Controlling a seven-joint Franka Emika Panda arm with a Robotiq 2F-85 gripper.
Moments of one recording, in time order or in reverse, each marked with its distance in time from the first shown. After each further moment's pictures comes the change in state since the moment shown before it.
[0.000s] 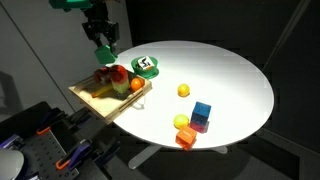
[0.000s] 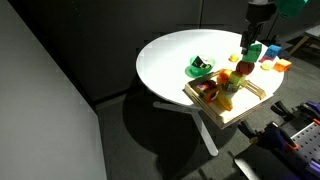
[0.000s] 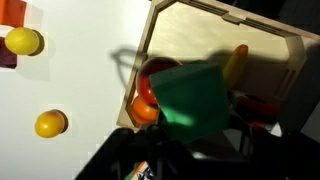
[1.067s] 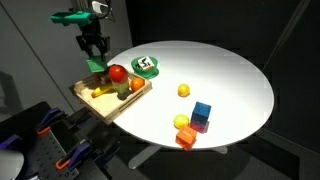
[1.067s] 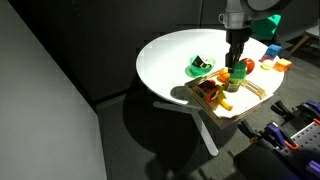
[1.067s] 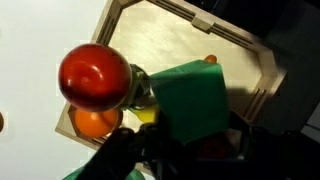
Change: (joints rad) arm 0.069 0.170 0.086 0.055 0.000 -0.008 0.036
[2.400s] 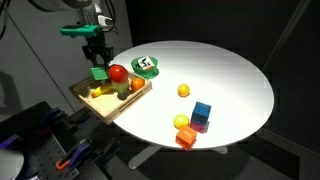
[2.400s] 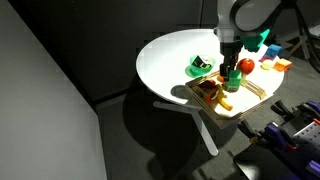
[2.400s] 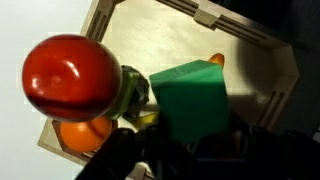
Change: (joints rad) arm 0.008 0.131 -0.002 0.033 -0.044 0.053 0.066
